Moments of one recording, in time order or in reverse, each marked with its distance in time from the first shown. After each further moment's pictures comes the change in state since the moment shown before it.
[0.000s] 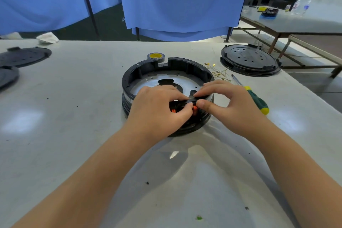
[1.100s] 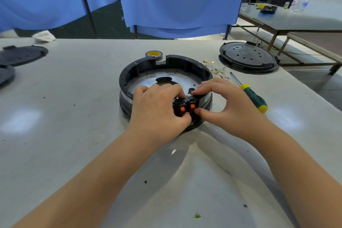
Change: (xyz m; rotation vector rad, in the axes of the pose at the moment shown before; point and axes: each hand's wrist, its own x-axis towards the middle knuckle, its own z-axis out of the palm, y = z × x) left_hand -0.003 0.000 0.011 0.232 0.033 -0.045; right_hand -0.006 0.000 -0.001 -0.062 -0.043 -0.051
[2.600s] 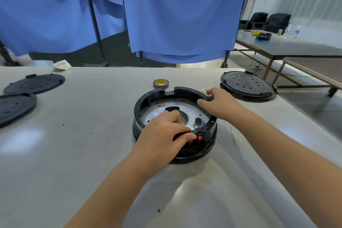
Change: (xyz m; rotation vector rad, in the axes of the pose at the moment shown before) left_hand 0.006 -0.022 -0.017 -0.194 -0.006 0.237; right_hand 0.097 0.023 -0.001 -0.335 -0.077 0.534
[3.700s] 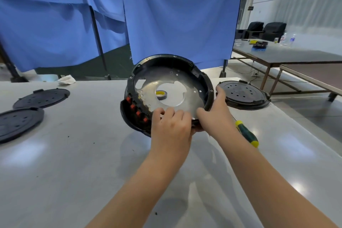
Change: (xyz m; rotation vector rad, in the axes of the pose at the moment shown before) left_hand 0.026 0.039 0.011 0.621 0.166 0.015; right_hand -0.069 -0.032 -0.012 0.565 0.234 0.044
